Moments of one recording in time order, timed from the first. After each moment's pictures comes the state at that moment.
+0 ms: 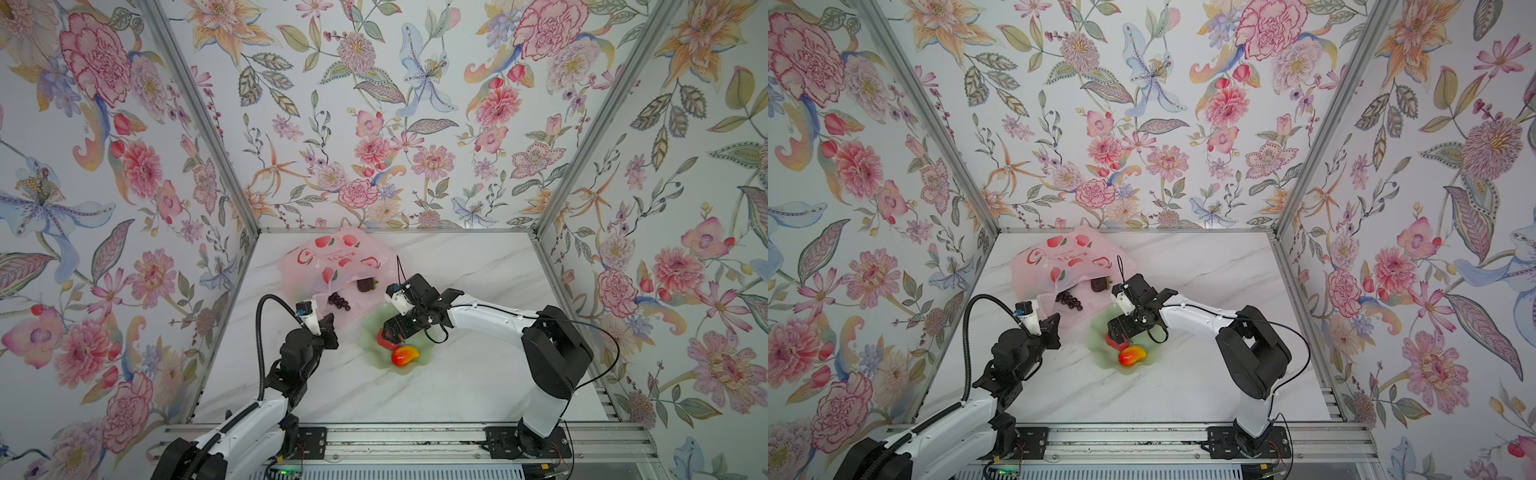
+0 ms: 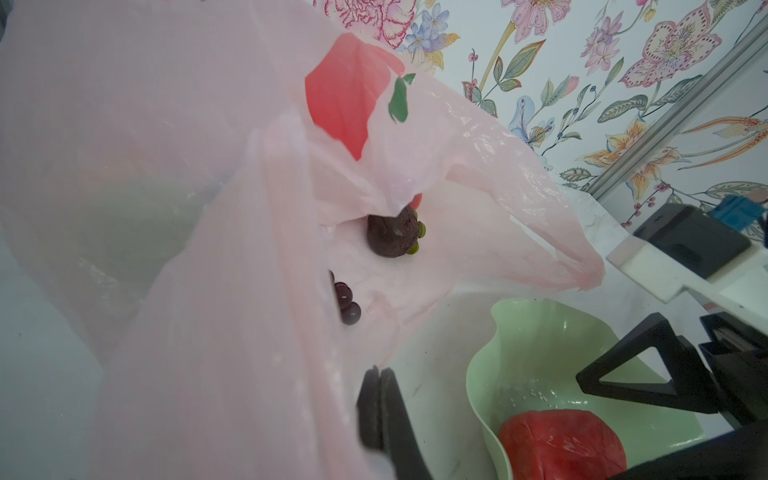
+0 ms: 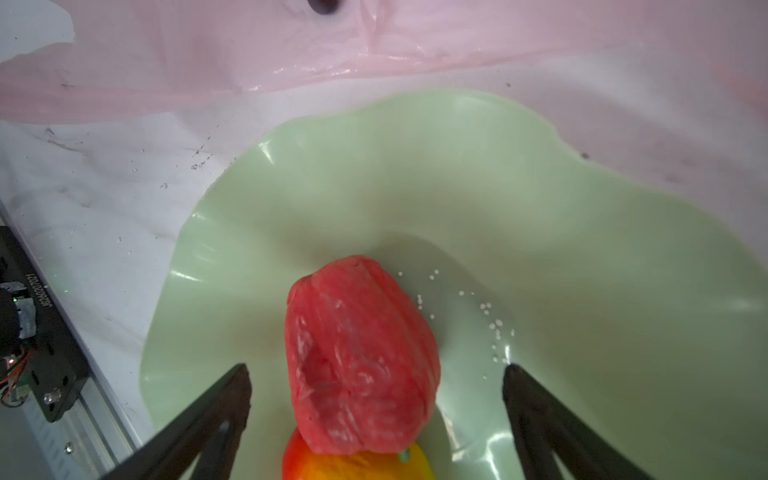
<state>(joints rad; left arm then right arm) -0.37 0.89 0.14 0.47 -0.07 -0.40 0.81 1.82 1.24 -0.49 -0.26 0.18</state>
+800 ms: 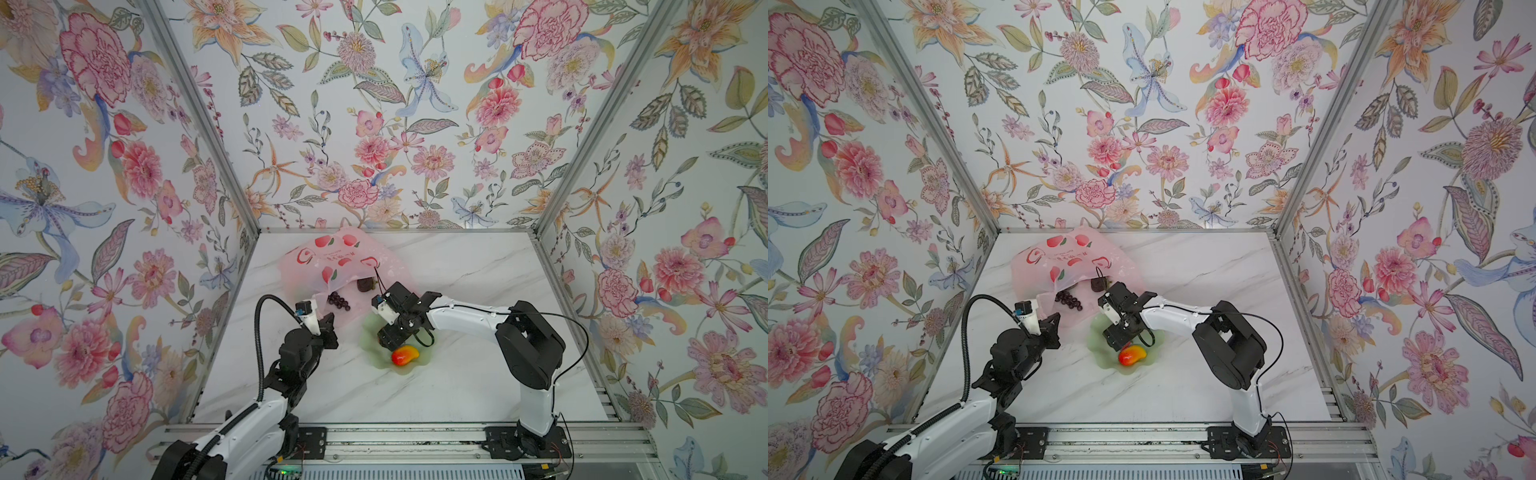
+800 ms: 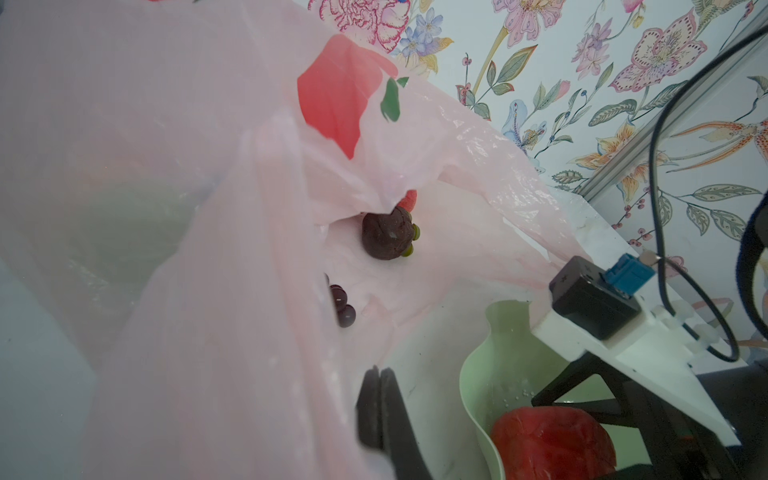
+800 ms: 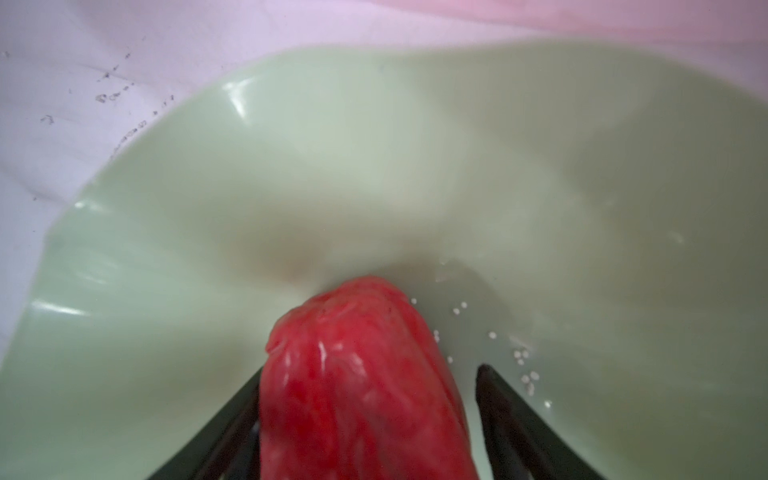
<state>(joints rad) -0.36 0.88 0.14 0.47 -0.05 -0.40 0.89 1.95 1.34 -0.57 -0.12 0.07</state>
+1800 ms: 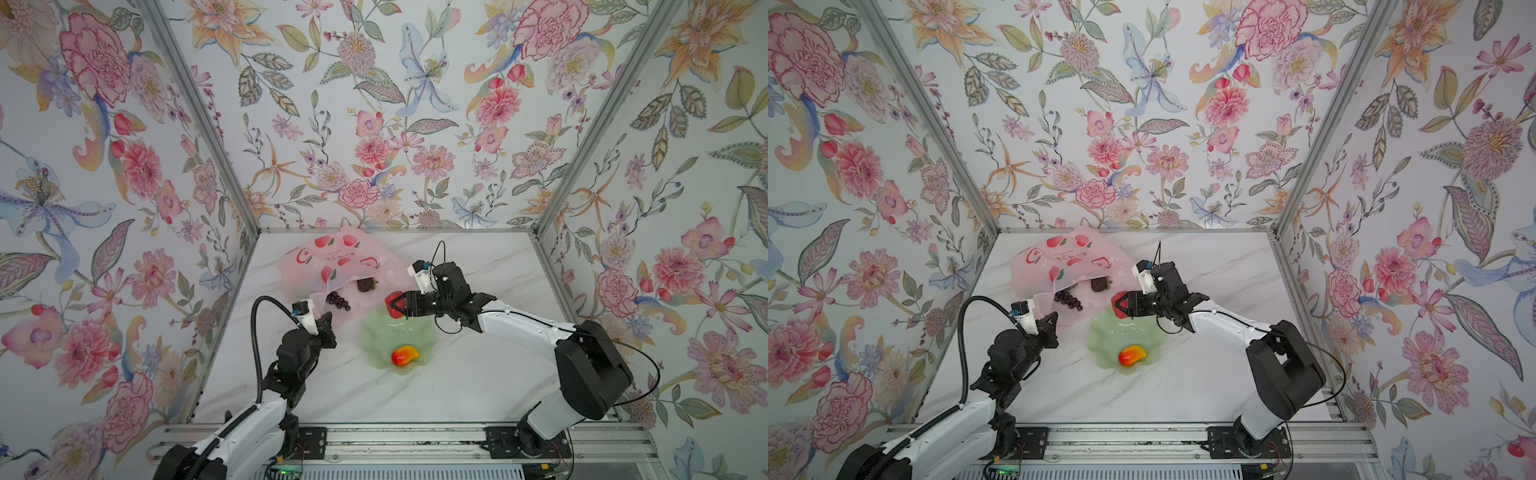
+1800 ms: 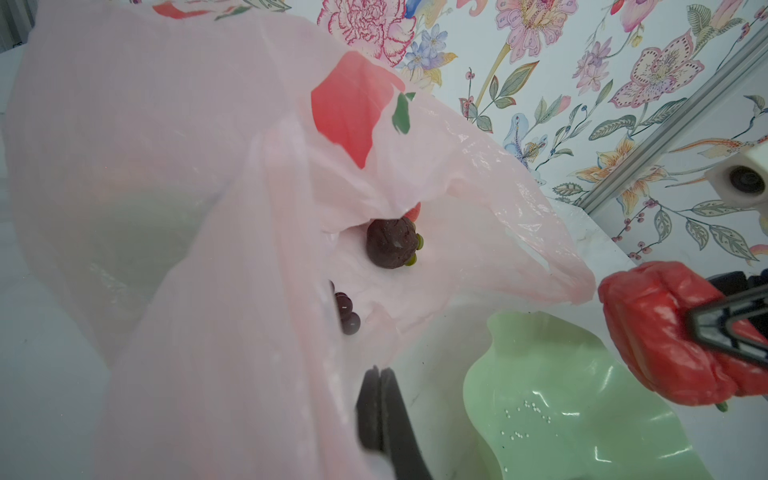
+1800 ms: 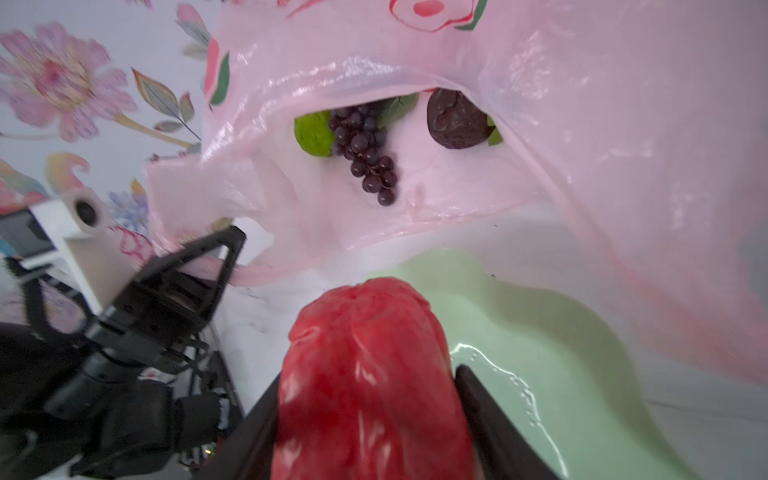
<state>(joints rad) -0.34 0.86 0.13 0.48 -0.04 -0.41 0.65 1.61 0.99 0.05 -0.50 0.62</state>
